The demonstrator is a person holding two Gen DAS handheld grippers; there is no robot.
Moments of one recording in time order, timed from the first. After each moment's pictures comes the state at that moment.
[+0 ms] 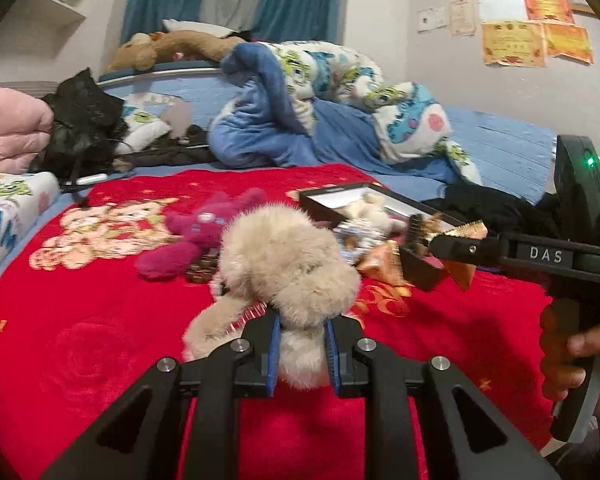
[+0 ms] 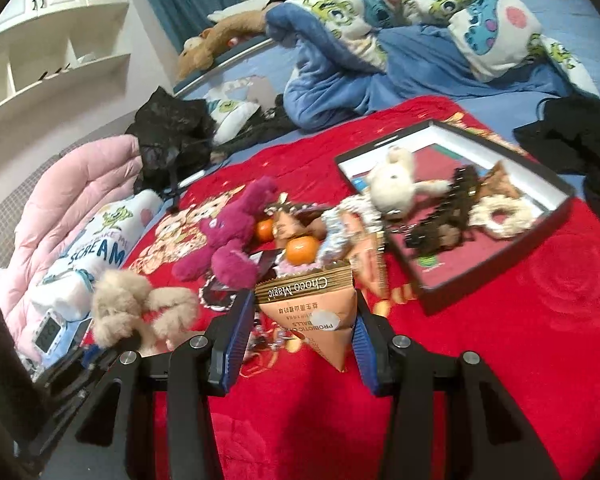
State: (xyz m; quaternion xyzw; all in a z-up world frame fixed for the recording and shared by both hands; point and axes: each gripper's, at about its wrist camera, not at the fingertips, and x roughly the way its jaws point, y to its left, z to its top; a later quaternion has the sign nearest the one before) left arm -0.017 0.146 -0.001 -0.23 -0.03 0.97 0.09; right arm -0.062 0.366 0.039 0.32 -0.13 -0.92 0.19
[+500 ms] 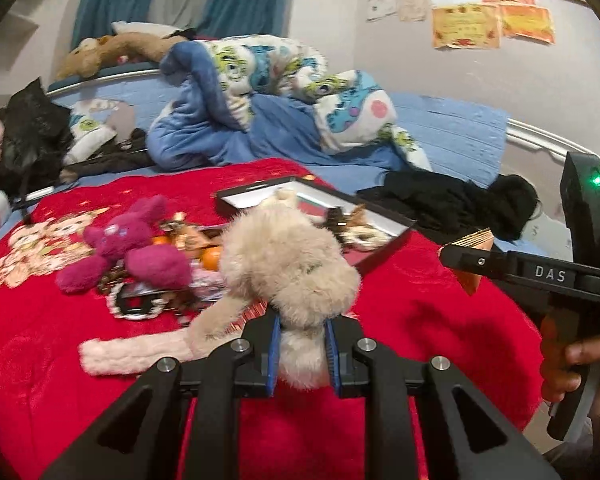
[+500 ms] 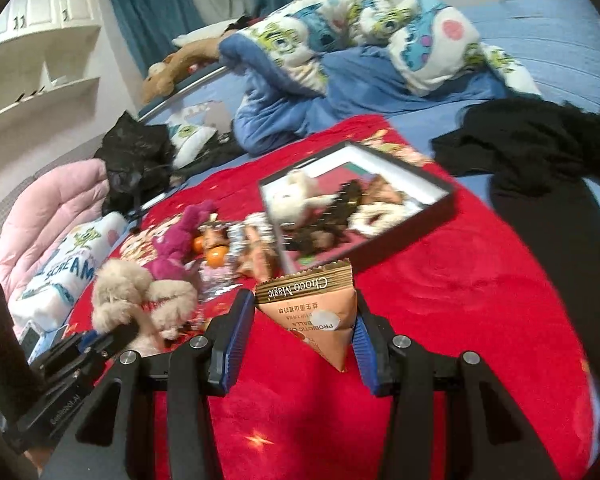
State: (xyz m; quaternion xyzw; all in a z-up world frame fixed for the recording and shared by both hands) left arm -0.013 0.239 0.012 -0.24 -0.01 0.95 0.18; right arm -0.015 0.467 0.044 0.30 -0.14 -0.94 0.12
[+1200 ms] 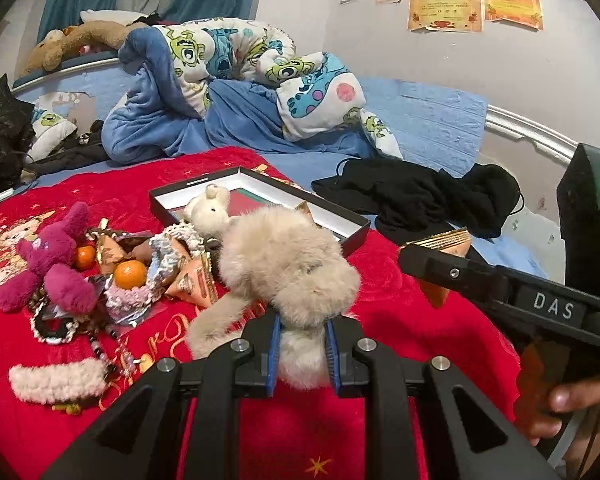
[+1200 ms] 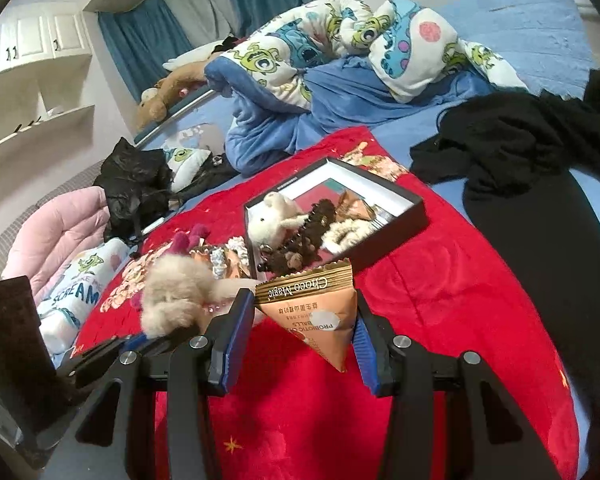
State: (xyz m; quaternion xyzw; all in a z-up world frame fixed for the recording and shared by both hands) left arm -0.059 0.311 0.016 -0.27 -0.01 0.94 0.22; right arm -0.021 0.500 0.046 0.27 -0.17 -0.94 0.12
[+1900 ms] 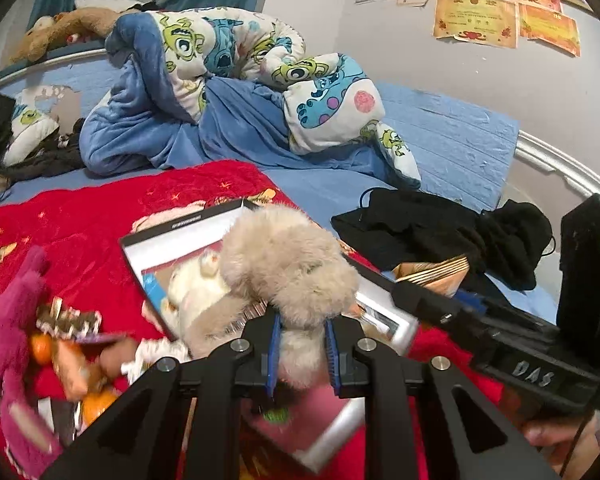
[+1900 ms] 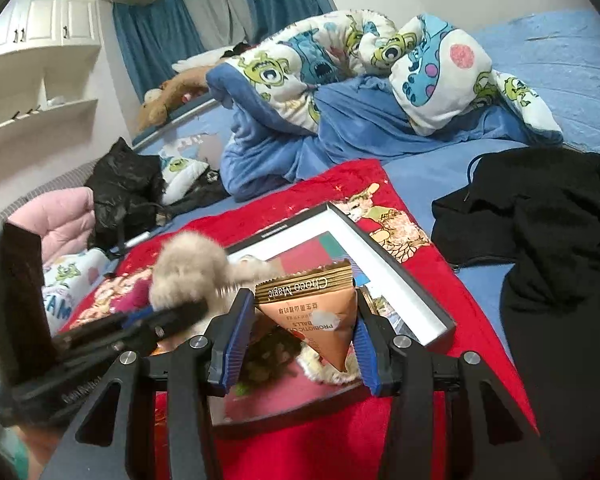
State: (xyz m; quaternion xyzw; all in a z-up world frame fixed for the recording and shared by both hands) left arm -0.225 0.323 0.025 -0.26 -0.03 0.94 0.23; right arm -0.150 0.503 0.049 0.24 -0.13 -0.95 0.13
